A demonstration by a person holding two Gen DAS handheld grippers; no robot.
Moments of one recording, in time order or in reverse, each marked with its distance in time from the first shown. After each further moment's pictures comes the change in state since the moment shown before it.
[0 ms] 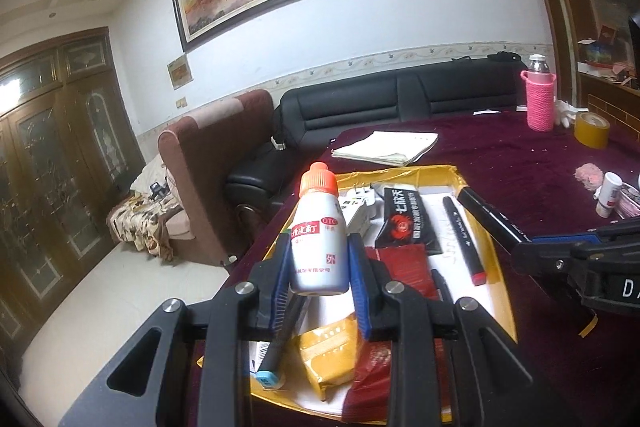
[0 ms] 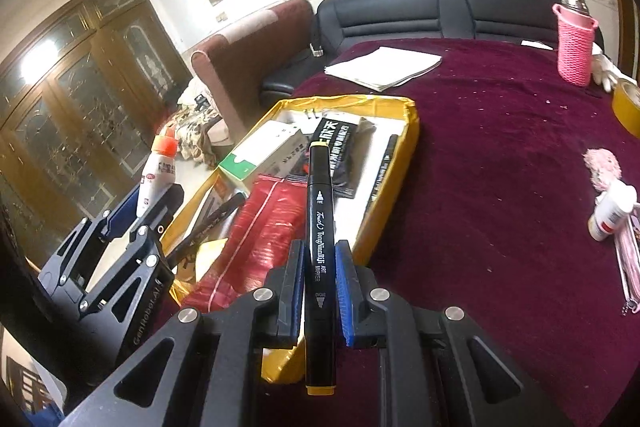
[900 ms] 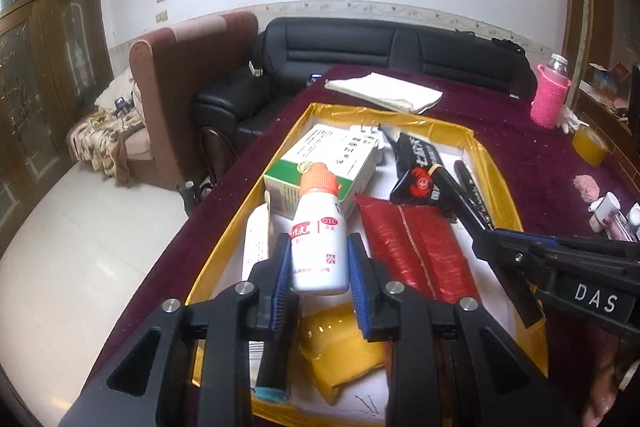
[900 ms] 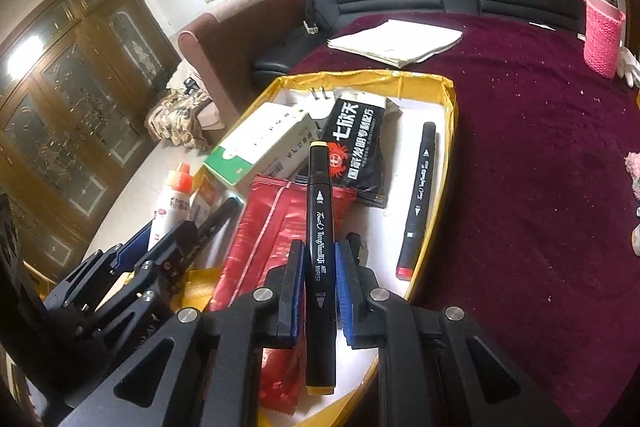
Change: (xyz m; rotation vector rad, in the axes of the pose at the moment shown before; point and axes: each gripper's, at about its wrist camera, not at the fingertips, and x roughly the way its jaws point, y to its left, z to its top) left arm 0.064 0.039 -0.018 -0.177 0.254 -0.164; right arm 0.072 0.017 0.019 0.024 0.082 -0.034
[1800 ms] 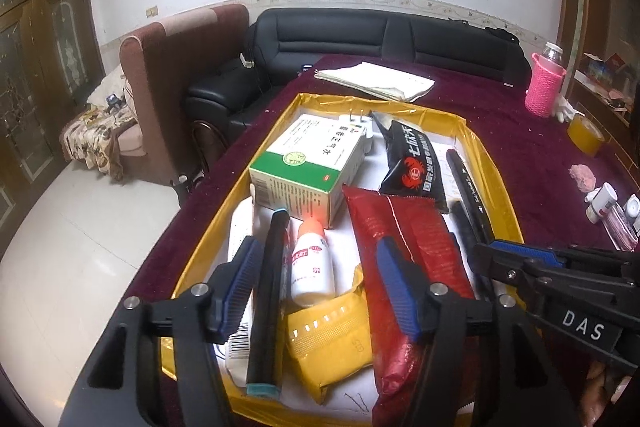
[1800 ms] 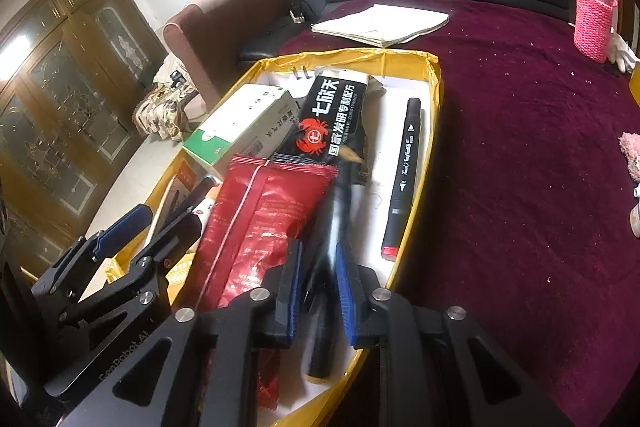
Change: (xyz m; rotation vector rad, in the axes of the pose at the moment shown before) left arm 0.003 -0.009 0.002 0.023 0.030 -0.018; right arm 0.002 -0.006 -0.012 0.014 0.028 -0.037
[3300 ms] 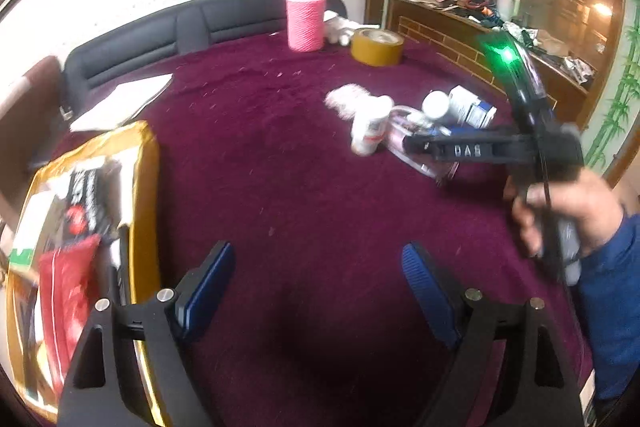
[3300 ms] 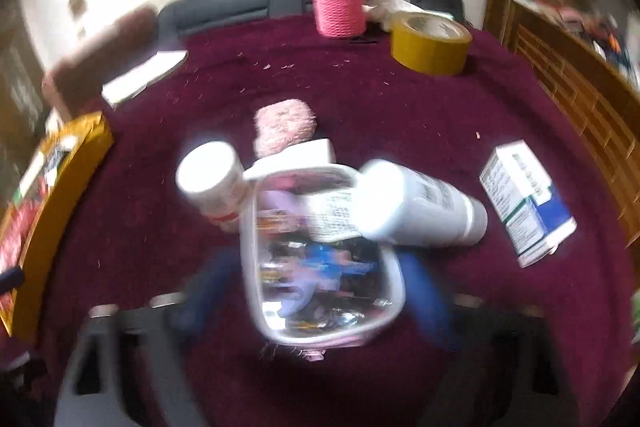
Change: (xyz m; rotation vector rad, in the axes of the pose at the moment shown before) left arm -0.026 -0.227 -0.011 0.430 0.100 -0.501; right arm -0.115 -0.280 -0.037 0.201 -0.103 -0.367
